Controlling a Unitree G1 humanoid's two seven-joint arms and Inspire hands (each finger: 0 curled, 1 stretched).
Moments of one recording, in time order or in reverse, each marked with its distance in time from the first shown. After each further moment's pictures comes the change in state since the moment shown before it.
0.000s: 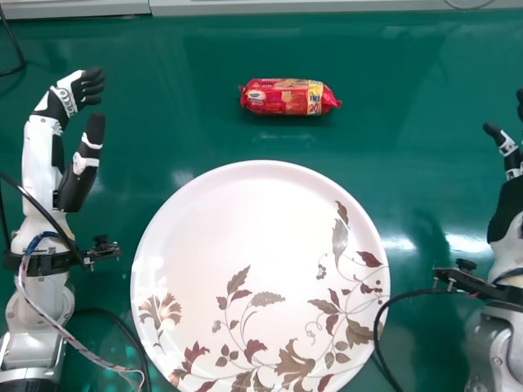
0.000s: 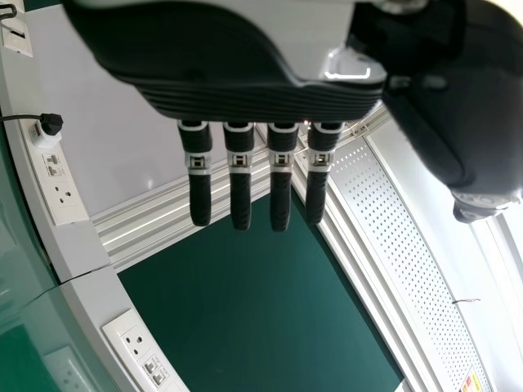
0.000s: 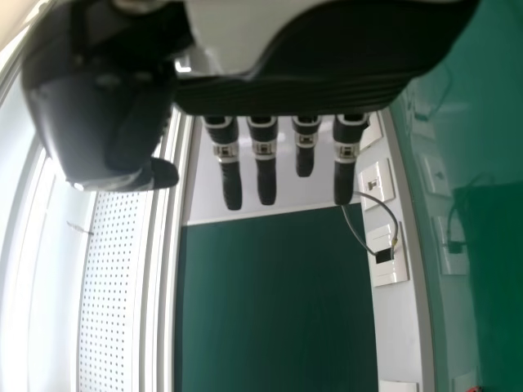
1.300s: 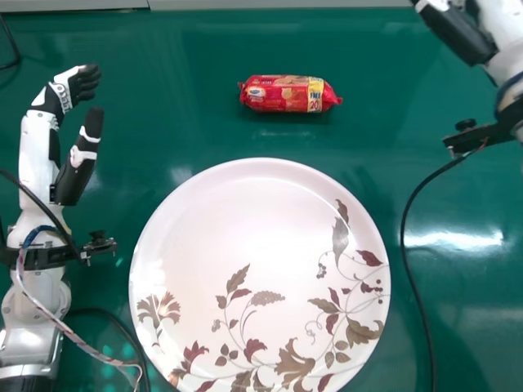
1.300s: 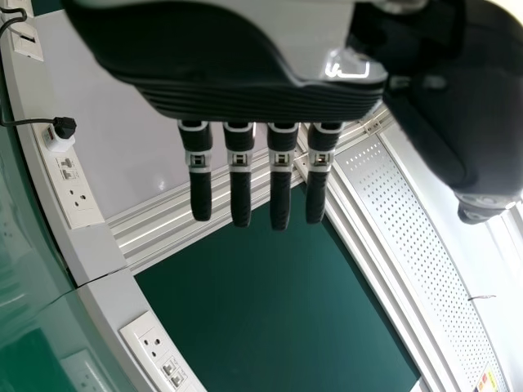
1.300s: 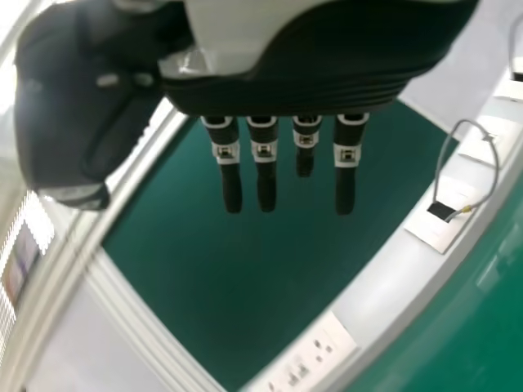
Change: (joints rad) left arm -0.014 0.017 0.007 -0.010 -0.001 0.055 -0.008; right arm -0.735 -0.582 0.265 0.346 -0.438 0.337 0.335
